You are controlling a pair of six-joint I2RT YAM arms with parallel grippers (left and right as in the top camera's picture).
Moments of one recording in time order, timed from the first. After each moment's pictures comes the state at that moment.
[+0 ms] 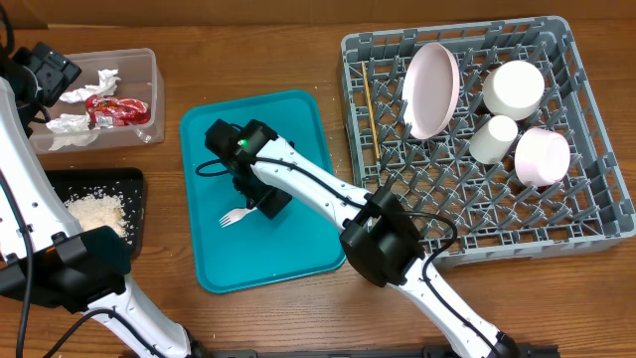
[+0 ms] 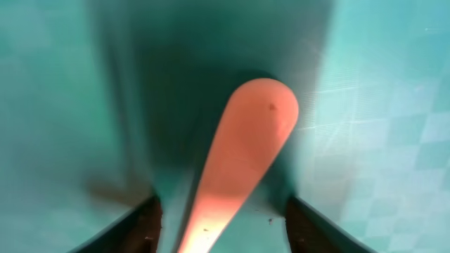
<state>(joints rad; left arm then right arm) 0.44 2.04 2.45 -1.57 -0.04 -0.57 0.89 2.61 2.40 -1.35 -0.06 1.63</state>
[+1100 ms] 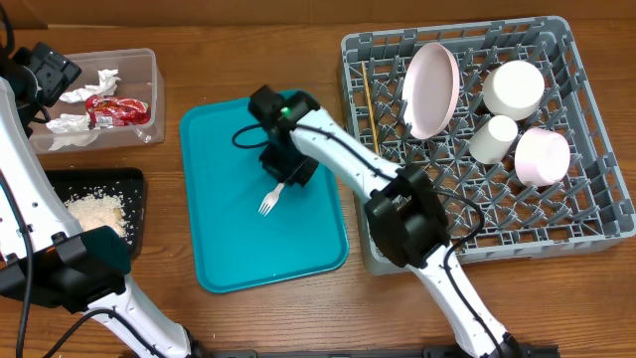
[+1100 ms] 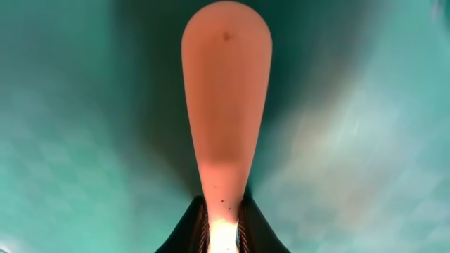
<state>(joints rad) 0.44 2.04 2.45 -1.57 -0.04 -0.57 0.71 2.56 2.28 -1.23 -0.19 1.21</state>
